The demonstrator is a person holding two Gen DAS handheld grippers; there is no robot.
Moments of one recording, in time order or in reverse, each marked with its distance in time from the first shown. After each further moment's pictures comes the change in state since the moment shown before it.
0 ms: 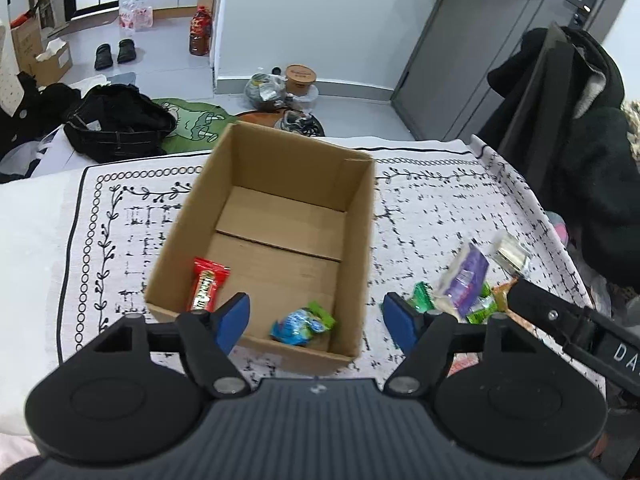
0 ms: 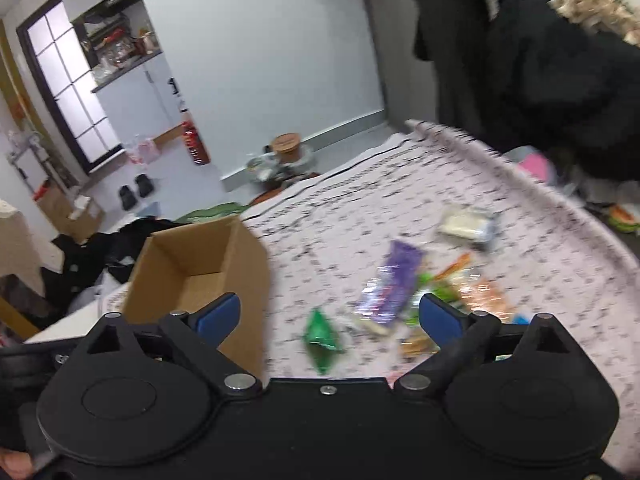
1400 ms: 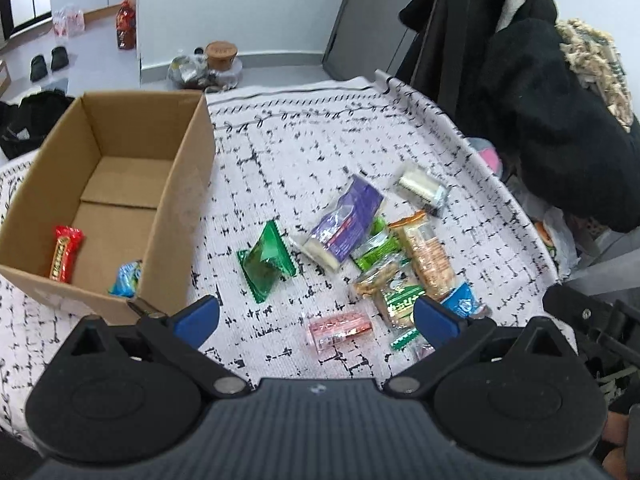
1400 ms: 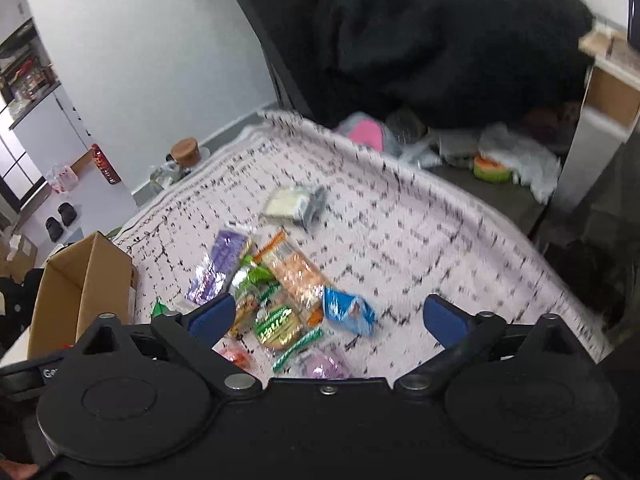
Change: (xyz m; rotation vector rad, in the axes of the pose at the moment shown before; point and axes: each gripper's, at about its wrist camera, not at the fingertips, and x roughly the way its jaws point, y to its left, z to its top) left arm 0.035 -0.119 -0.046 0.119 0.079 -0.092; right arm -0.016 -0.134 -0.012 0.195 0.075 -0.174
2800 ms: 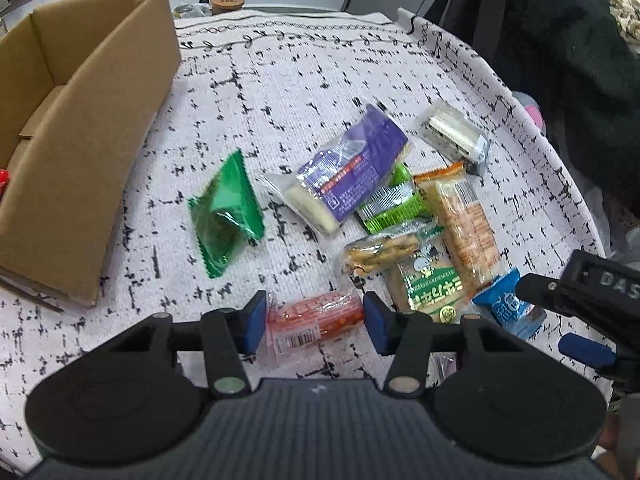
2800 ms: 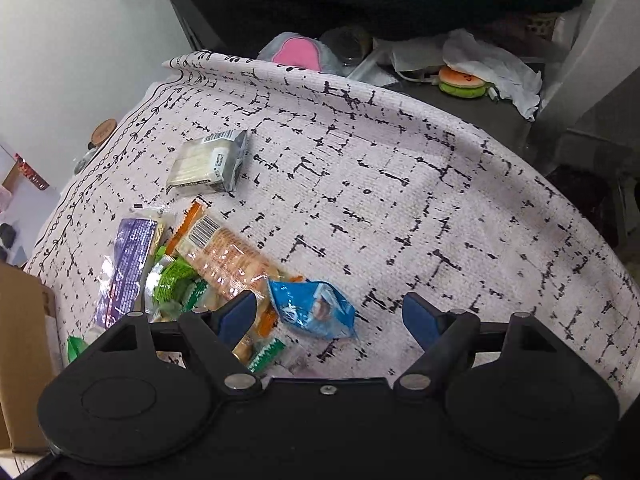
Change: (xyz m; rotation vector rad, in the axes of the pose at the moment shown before) left arm 0.091 -0.010 -0.017 -0.061 0.095 0.017; right arm 0.095 -0.002 0.002 0.148 0.123 -0.176
